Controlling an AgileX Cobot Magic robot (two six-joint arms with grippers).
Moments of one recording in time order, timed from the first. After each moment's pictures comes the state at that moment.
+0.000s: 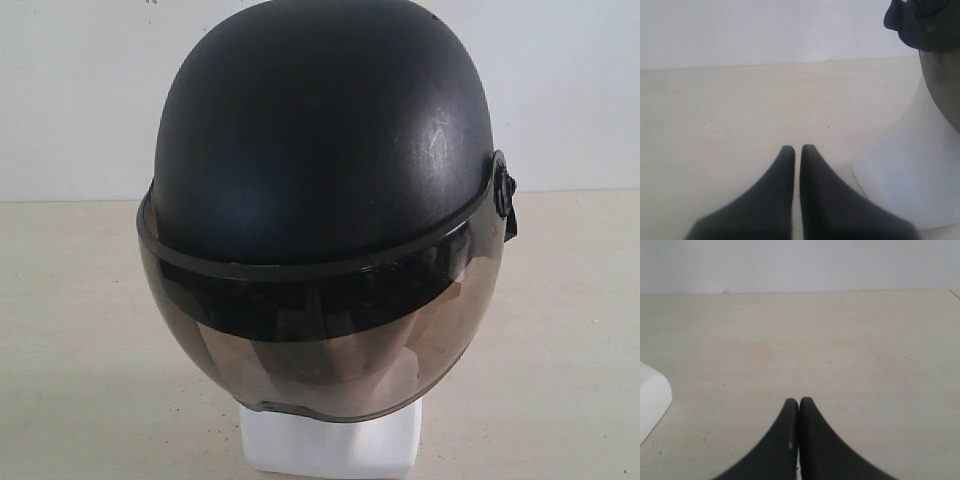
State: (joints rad) left arm -0.14 0.51 -0.16 1.75 -0.05 -1.84; right arm 0.06 0.01 0.00 0.01 0.34 0.02
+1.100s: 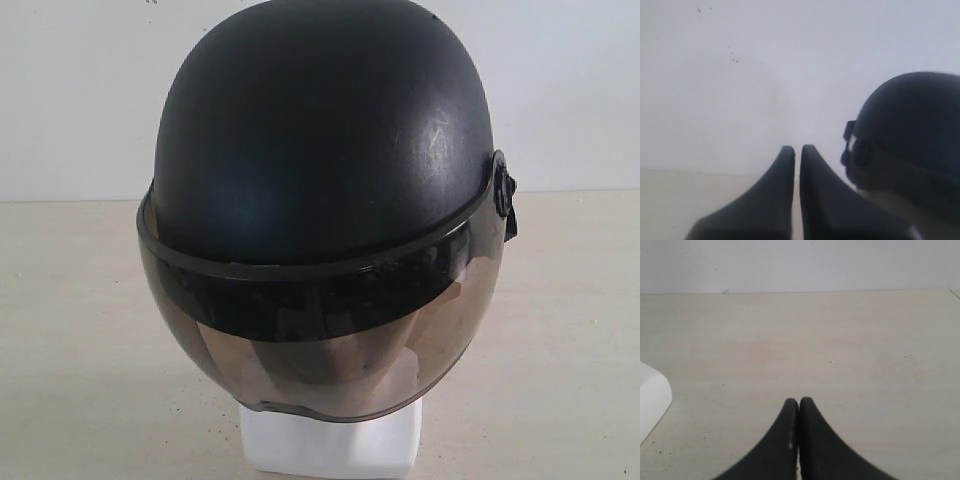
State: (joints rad) left arm -0.06 0.04 -0.16 1.74 -0.09 -2.04; right arm 0.06 0.01 0.00 0.01 0.35 0.02
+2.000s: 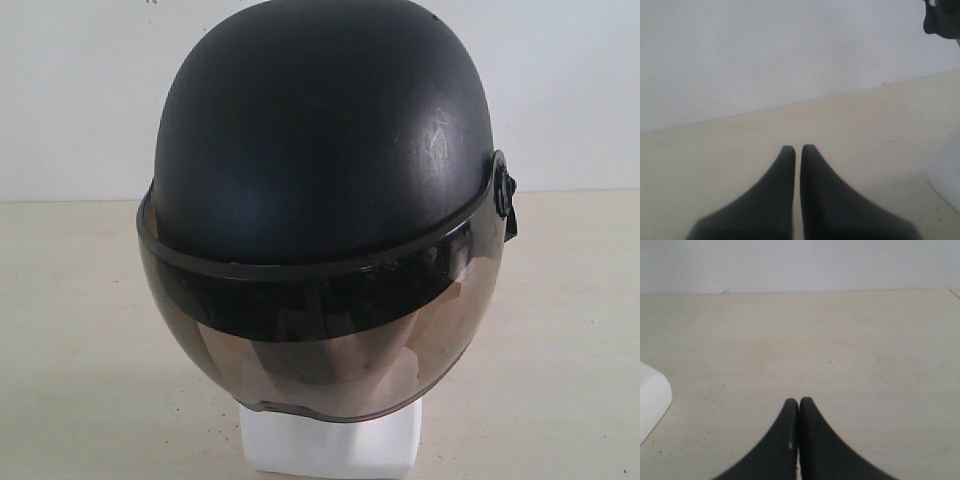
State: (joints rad) left arm -0.06 0.00 -0.04 0.16 0.23 -0.02; right arm 0.06 0.01 0.00 0.01 0.35 0.02
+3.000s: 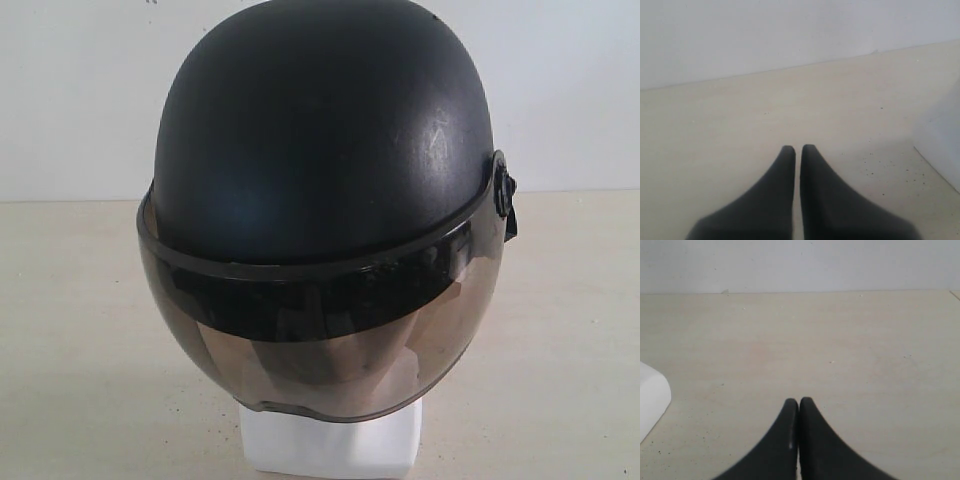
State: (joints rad) left arm -0.05 0.00 0.00 0.02 0.30 0.06; right arm 0.06 0.01 0.00 0.00 0.35 0.02
